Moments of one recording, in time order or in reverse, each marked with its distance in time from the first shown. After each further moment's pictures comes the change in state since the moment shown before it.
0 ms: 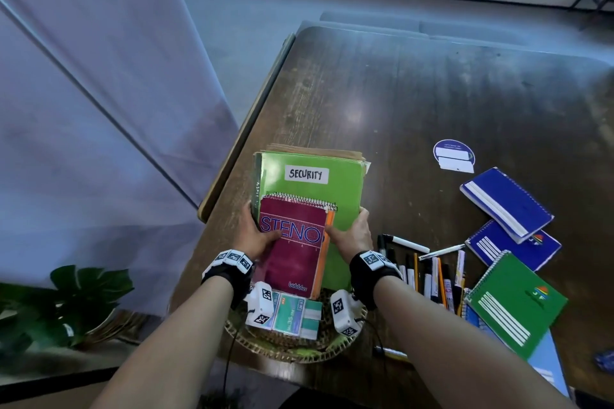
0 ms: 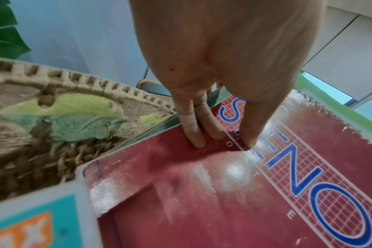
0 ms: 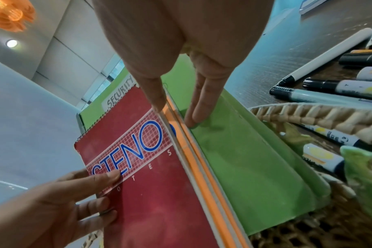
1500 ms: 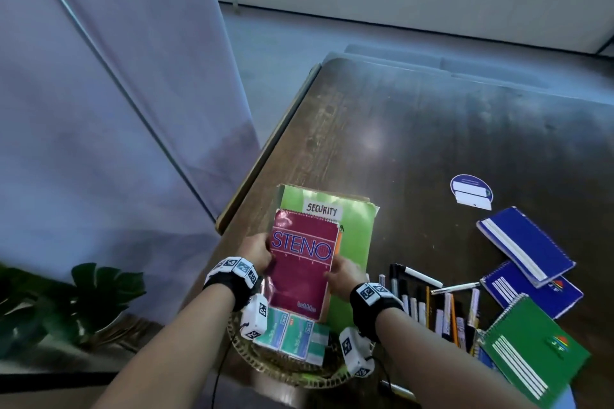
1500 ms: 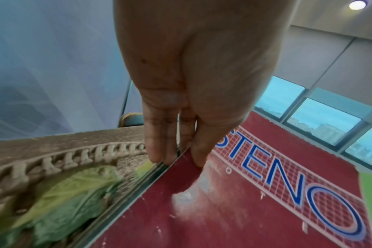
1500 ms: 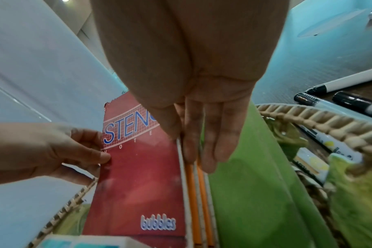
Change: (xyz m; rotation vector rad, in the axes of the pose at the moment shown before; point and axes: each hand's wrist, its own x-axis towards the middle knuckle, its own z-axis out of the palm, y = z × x) left_hand 0.003 0.009 -0.025 0.716 -0.040 -0.037; right_hand -0.020 -0.005 0.020 -0.367 -0.456 -0.058
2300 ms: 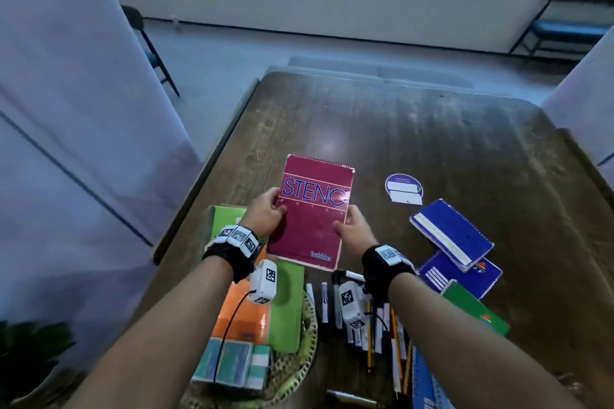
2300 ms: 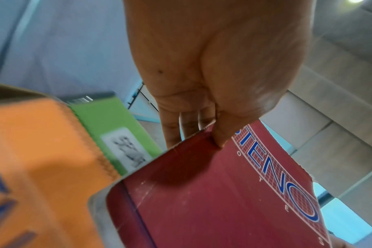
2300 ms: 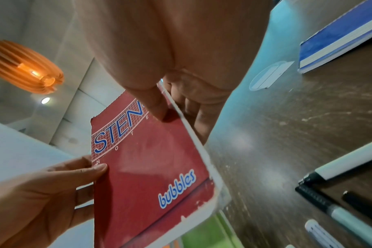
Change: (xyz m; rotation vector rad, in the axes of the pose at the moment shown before) left_hand 0.025 0.194 -0.007 -0.247 0.063 0.406; right_hand -0.012 0.028 -0.173 0.506 0.316 -0.119
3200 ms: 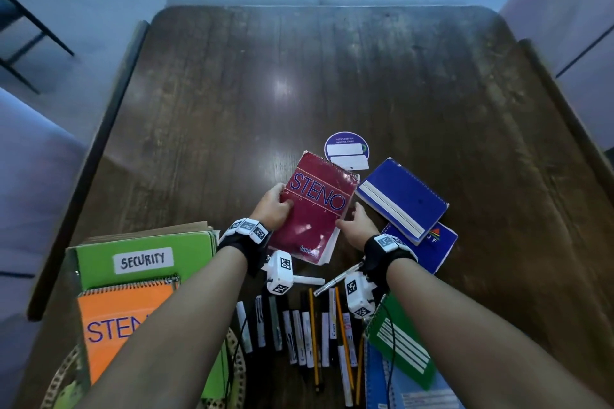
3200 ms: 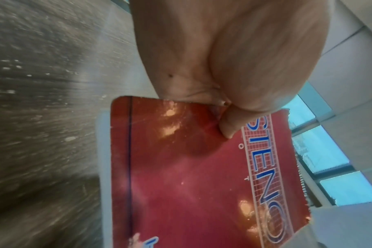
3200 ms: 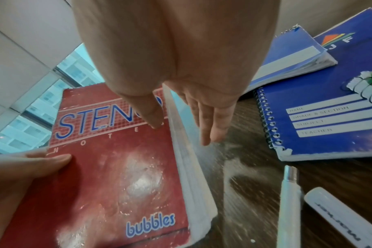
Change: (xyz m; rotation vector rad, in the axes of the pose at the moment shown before) left_hand 0.132 0.055 0.210 -0.154 -0.361 -0.204; right_hand 0.108 0.126 -0.154 -0.148 0.080 0.415
